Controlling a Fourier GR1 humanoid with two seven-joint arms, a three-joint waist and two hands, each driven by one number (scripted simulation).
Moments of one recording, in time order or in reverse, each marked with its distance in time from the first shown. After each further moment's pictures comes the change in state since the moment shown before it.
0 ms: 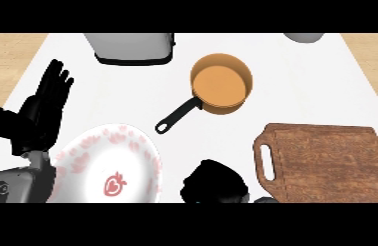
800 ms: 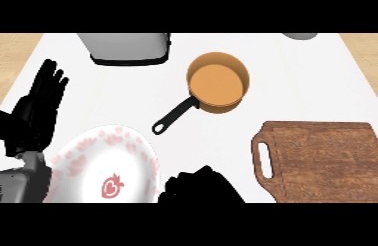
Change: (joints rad) left arm 0.004 0.006 0.021 -0.013 0.005 0.001 0.012; right arm 0.050 0.081 0.103 -0.407 -0.006 -0.345 0.419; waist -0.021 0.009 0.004
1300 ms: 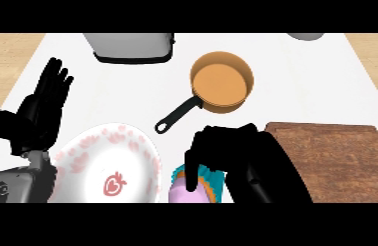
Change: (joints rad) left arm -0.008 -0.022 -0.013 -0.008 -0.017 -0.001 -0.004; right arm -0.267 0.034 -0.264 -0.156 -0.213 0.037 0.276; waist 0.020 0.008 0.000
